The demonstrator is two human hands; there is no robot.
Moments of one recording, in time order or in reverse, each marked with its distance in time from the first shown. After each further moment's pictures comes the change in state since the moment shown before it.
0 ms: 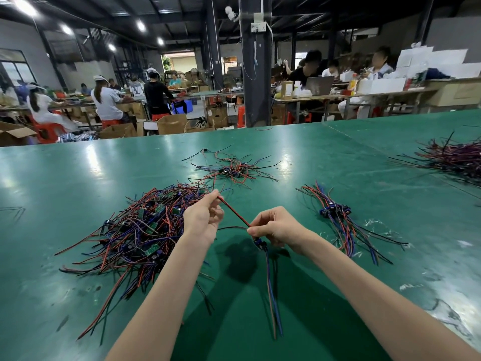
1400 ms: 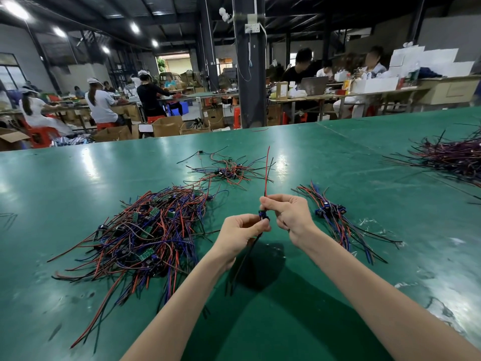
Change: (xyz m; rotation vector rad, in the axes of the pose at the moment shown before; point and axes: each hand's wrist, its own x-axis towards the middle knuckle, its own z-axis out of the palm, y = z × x) left_hand -0.021 -0.058 0.007 0.664 -0.540 0.162; right_hand 0.004 -0.009 -0.015 0.471 0.444 -0.059
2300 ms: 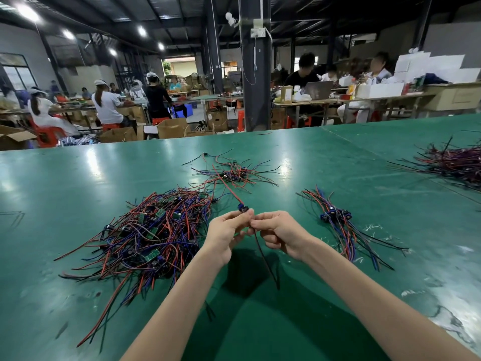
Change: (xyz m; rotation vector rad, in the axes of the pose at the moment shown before) left_hand 0.009 0.008 -0.022 -0.321 0.245 -0.206; right_hand -0.012 0.010 0.013 -0.086 -0.417 0.188
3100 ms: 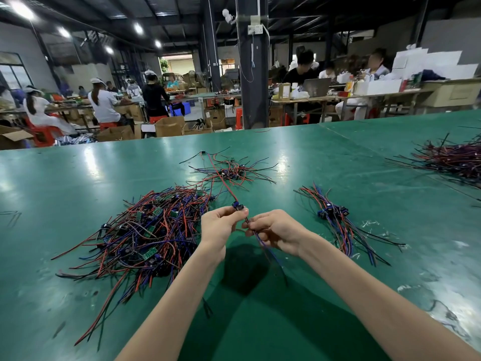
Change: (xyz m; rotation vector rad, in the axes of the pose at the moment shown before) left_hand -0.001 0.001 0.002 0.128 0.125 0.226; right_hand 0.000 -0.003 0.004 -0.088 0.069 0.122
